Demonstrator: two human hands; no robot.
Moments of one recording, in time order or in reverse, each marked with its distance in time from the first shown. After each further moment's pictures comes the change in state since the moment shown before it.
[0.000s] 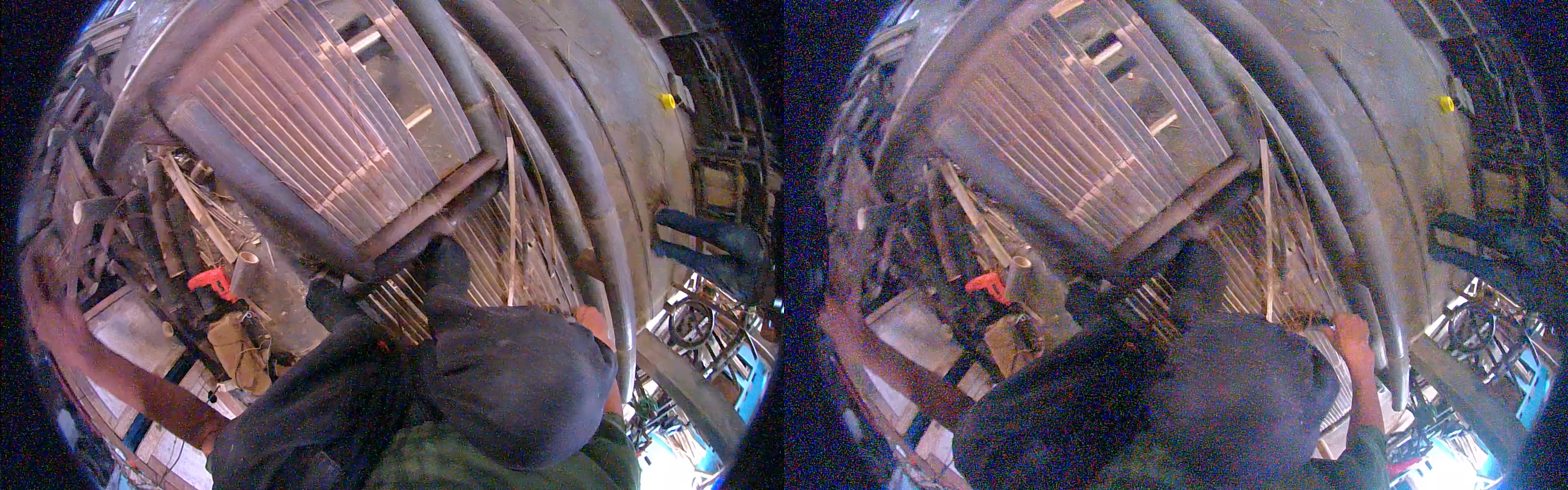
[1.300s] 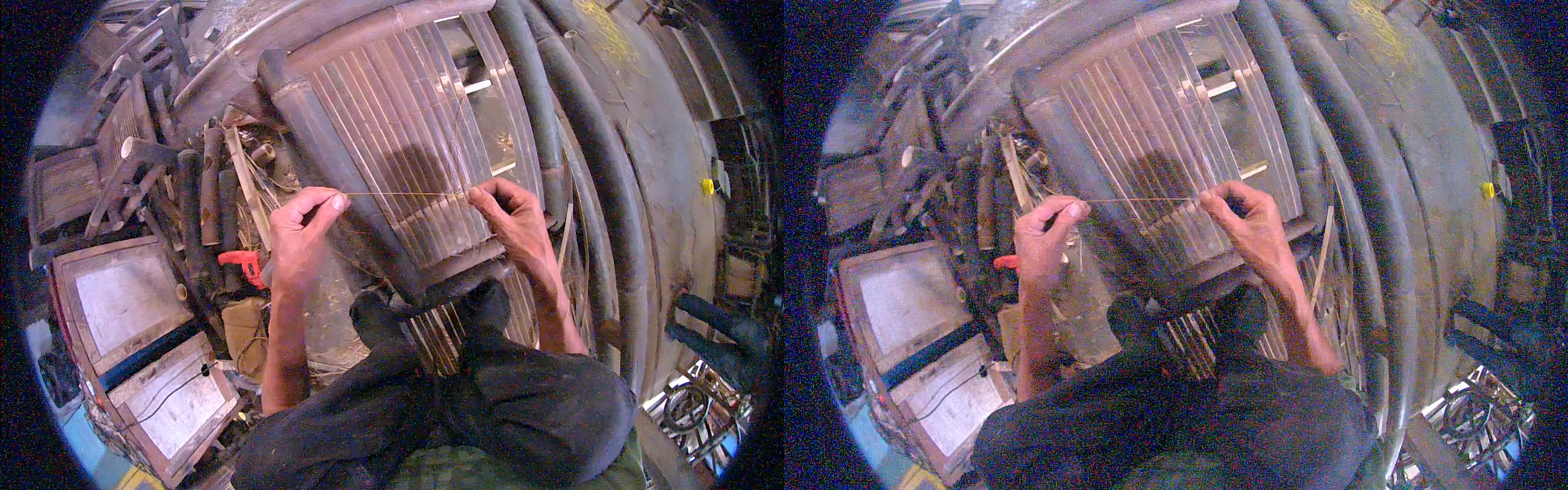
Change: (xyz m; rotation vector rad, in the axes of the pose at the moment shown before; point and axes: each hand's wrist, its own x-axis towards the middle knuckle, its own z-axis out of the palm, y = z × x) left_hand -0.067 0.281 -0.024 -1.694 -0.573 -0.488; right_hand 0.052 -0.313 -0.213 1.237 0.192 -0.885
